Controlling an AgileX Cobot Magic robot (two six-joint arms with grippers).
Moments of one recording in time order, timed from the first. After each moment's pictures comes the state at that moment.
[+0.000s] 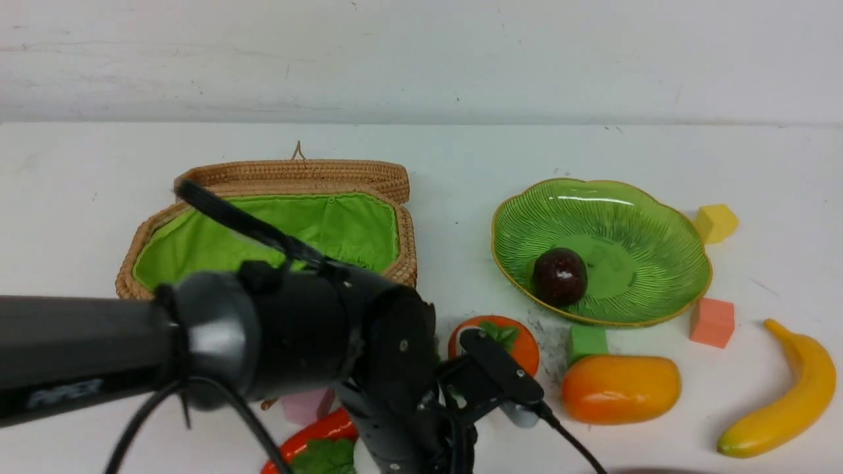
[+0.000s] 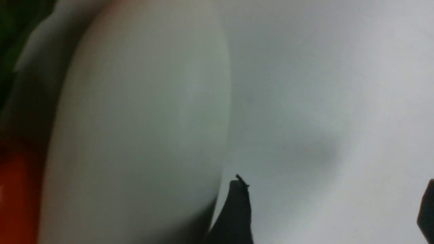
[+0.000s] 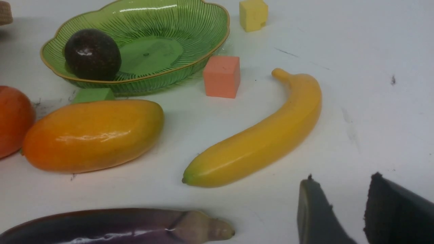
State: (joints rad) right arm 0.03 -0.01 0.01 -0.16 0.39 0.25; left arm -0.82 1.79 -1.11 -0.24 0.71 0.36
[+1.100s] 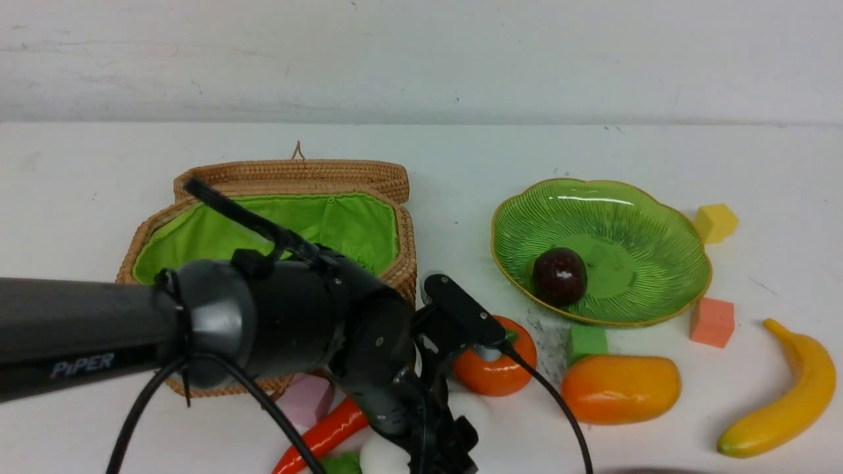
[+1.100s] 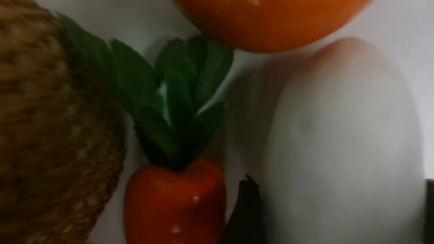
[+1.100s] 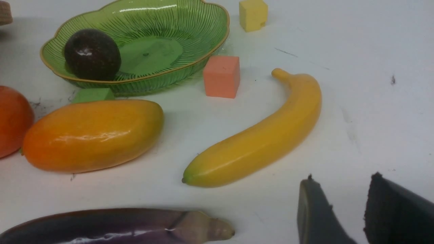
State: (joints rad) right arm 0.03 -0.01 0.01 -0.16 0.39 0.25; left arm -0.75 1.81 -1.11 -0.02 0.54 0.16
